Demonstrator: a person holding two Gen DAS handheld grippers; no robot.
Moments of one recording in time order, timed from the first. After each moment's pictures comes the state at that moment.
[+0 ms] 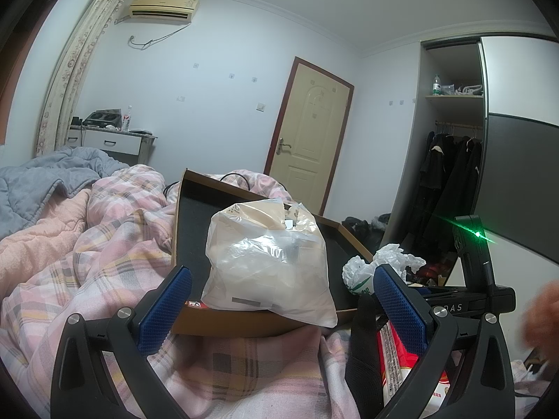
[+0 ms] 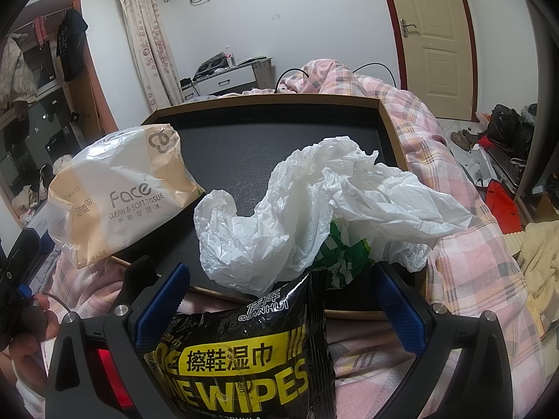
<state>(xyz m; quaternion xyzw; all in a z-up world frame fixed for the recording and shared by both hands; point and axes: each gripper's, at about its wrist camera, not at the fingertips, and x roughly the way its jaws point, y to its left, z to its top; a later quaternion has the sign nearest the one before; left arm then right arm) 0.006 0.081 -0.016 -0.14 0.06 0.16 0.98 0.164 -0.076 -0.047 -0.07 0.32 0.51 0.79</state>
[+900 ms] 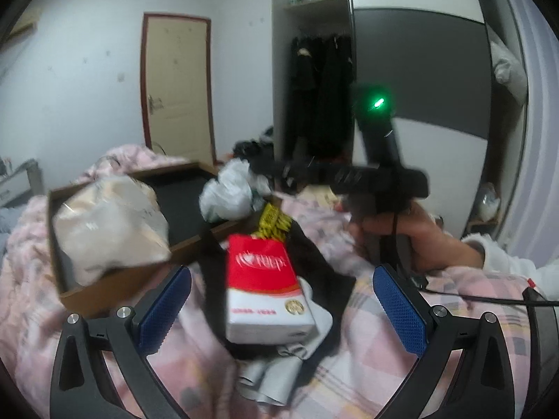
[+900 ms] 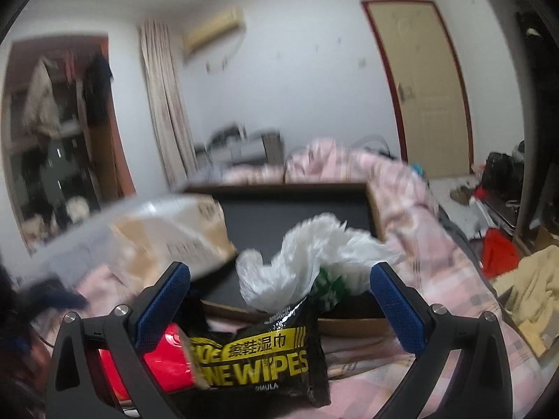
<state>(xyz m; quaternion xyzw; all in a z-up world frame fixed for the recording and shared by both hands) 0.015 -0.004 0.001 0.02 0.23 -0.09 0.97 0.137 -0.137 -0.020 0.04 0.17 0.53 0.83</state>
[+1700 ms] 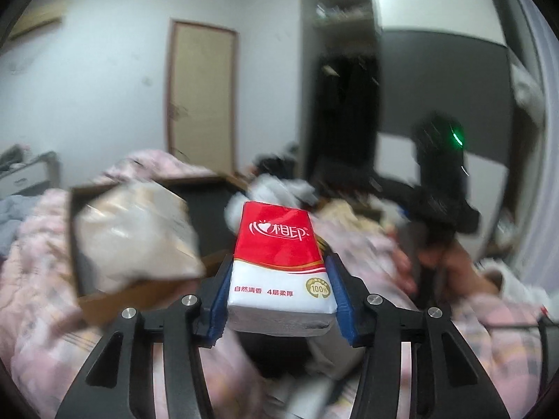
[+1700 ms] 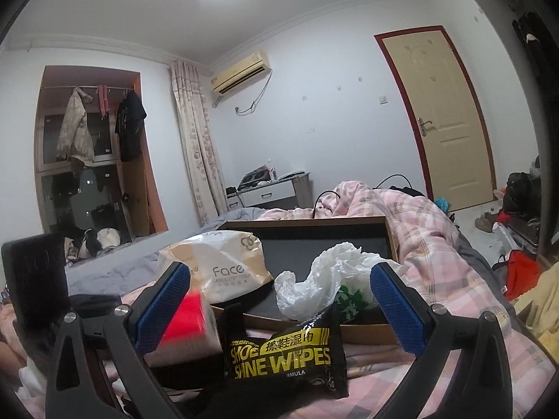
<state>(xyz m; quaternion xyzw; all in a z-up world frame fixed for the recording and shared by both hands) 0.026 0.021 0.004 -0.01 0.17 -0.02 0.99 0.131 -0.153 -0.022 0.08 0.10 0.58 0.80</state>
